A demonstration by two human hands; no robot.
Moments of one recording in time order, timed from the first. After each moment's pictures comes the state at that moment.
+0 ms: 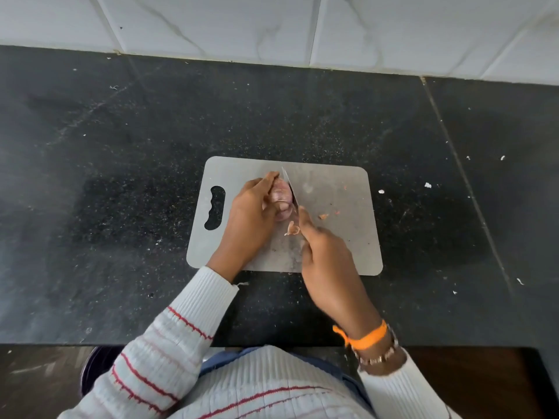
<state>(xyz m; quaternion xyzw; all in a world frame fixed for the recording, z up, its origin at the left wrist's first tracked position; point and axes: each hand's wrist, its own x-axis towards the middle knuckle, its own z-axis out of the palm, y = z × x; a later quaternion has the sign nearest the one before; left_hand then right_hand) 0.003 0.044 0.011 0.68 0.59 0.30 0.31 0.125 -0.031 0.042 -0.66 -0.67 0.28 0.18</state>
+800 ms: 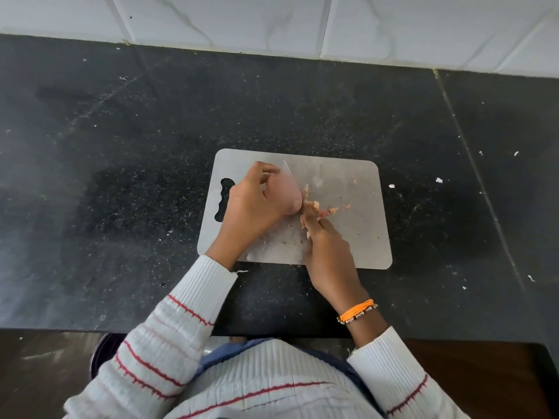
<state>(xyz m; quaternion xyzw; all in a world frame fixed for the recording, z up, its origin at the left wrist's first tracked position) -0.008 0.043 0.026 0.57 0.62 0.33 0.42 0.125 -0.024 -0.005 -0.68 -0.68 0.22 0.16</state>
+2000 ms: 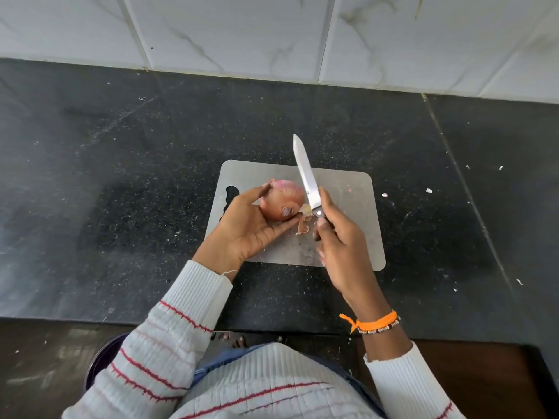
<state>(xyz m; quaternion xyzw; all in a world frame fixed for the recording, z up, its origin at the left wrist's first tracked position) -0.012 0.022 0.049 0.05 0.38 0.40 0.83 0.134 -0.034 0.034 -0.58 -0.56 0.40 0.43</state>
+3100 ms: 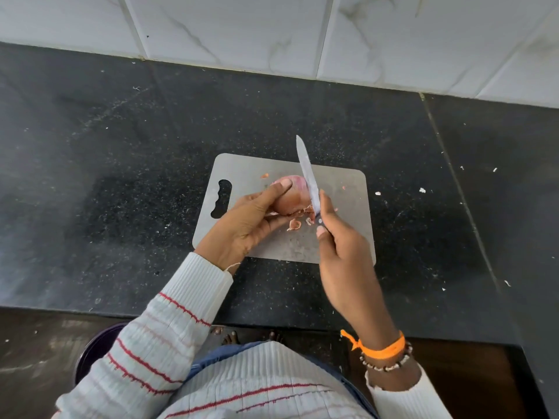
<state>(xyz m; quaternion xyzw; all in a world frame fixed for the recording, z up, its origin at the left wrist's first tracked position) 0.005 0.021 0.040 0.20 0.46 0.42 0.75 0.140 -0.062 0.063 -0.60 -0.63 0.33 0.36</state>
